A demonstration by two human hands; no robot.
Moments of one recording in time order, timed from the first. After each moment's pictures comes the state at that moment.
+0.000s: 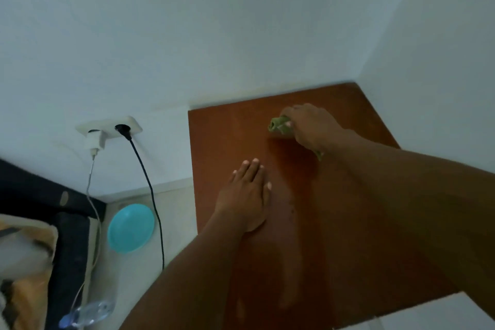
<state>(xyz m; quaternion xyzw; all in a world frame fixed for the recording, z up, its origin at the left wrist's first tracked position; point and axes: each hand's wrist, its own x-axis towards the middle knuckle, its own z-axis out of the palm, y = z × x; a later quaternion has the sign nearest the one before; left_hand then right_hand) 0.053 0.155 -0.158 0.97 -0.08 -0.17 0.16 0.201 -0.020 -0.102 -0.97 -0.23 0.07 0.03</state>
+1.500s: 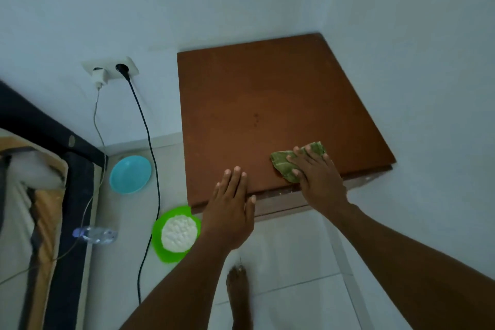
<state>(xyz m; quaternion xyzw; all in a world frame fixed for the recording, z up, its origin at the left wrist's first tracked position) -0.207 0.089 -0.176 0.97 -0.03 -0.12 0.19 -0.122 -0.138 -0.185 -0.97 -0.14 0.03 0.19</state>
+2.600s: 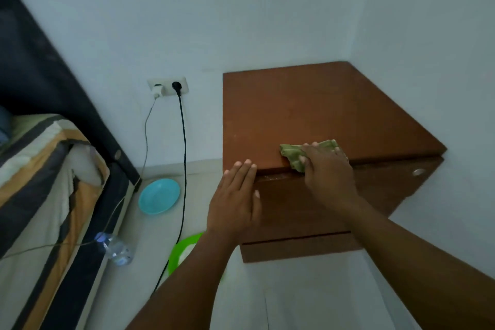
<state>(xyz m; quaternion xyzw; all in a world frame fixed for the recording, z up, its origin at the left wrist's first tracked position) -0.265 0.136 -0.241 0.97 -0.04 0.16 0.16 -0.177 -0.067 -0.207 -0.96 -0.15 -0.15 0.20</state>
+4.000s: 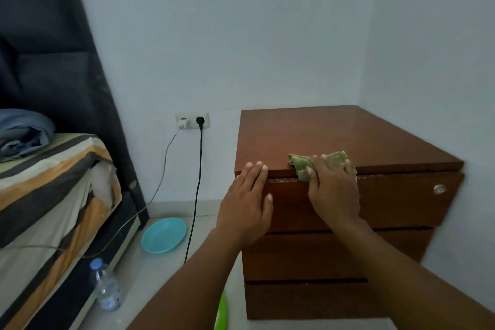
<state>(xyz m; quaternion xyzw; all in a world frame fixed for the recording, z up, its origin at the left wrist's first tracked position) -0.255 0.147 -0.284 0.95 -0.06 0.27 0.14 -0.184 -0.046 -0.266 -0.90 -0.15 -0.35 0.23</state>
